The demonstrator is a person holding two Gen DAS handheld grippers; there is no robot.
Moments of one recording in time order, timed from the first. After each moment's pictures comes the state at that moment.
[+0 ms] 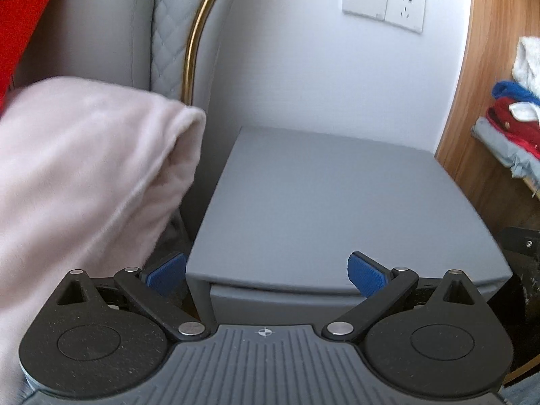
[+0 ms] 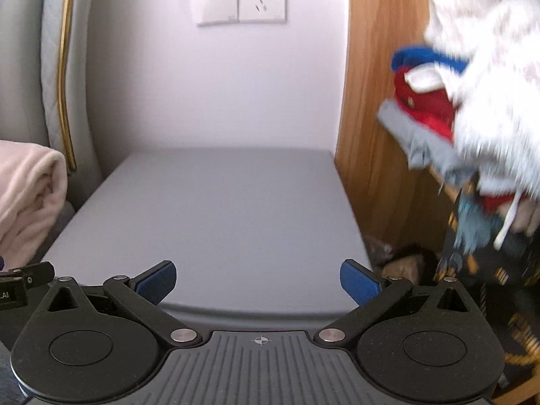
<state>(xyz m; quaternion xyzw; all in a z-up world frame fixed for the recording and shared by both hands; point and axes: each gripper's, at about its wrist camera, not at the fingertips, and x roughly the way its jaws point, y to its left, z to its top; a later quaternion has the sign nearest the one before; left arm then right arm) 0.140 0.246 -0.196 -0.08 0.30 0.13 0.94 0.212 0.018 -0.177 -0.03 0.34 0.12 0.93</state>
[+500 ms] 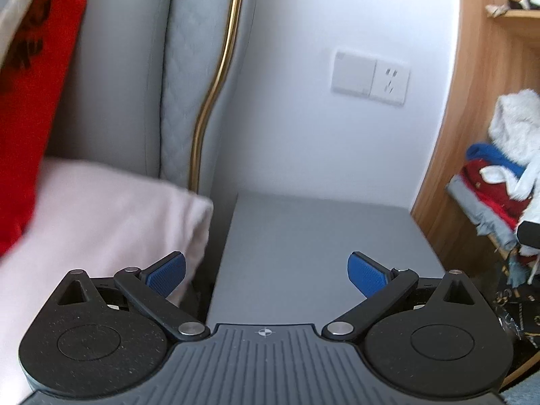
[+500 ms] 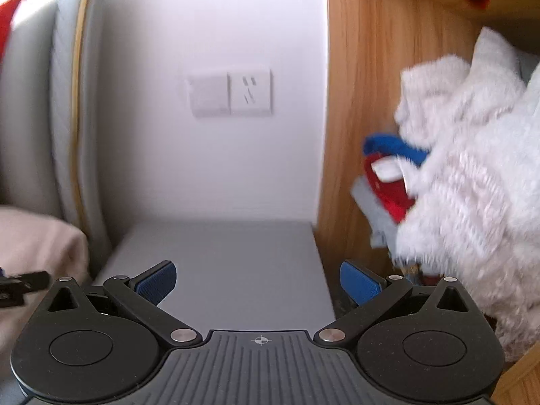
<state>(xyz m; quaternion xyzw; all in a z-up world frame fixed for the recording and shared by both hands) 0.109 0.258 -0.095 -0.07 0.24 0.12 0.96 0.174 0.004 -0.057 0.00 0.26 0.11 0.96</state>
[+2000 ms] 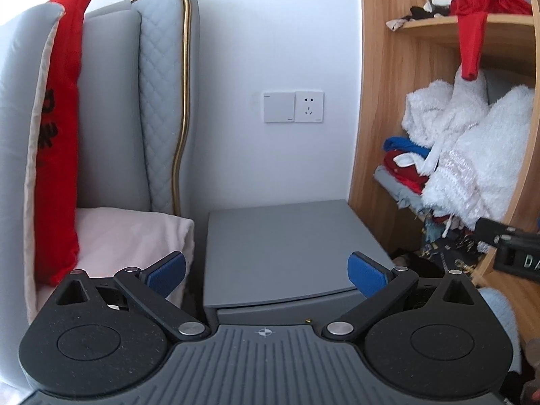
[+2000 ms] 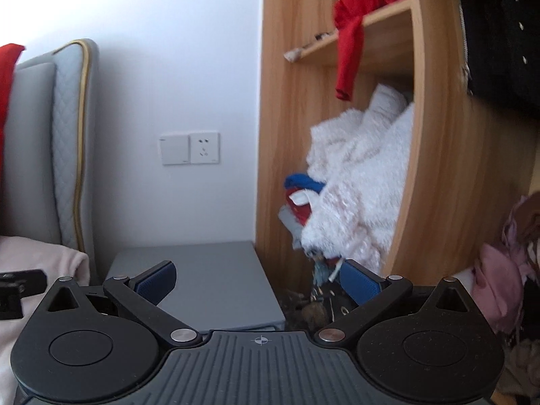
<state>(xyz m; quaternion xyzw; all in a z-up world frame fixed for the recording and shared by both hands) -0.041 0.193 -0.014 0.00 0.23 0.05 0.97 -0.021 -0.006 0.018 0.01 0.20 -0.02 0.98</state>
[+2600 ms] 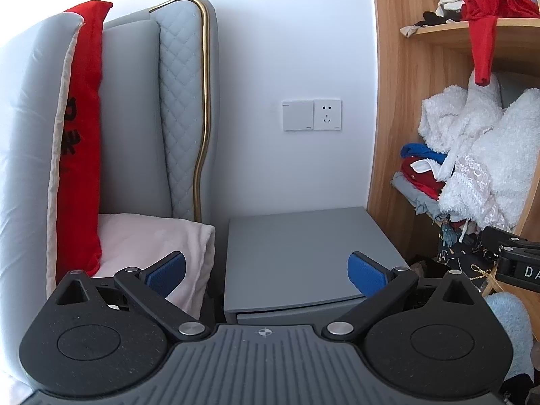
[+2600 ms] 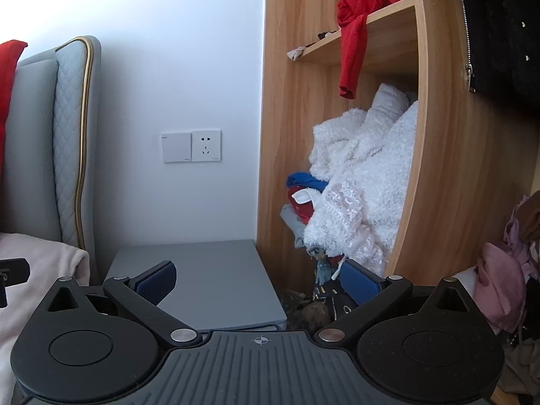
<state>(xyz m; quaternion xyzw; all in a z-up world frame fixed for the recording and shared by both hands) -0.051 0.198 -0.006 0.01 0.21 0.08 0.97 -0.021 -0.001 0.014 0.00 0.20 -0.01 0.98</state>
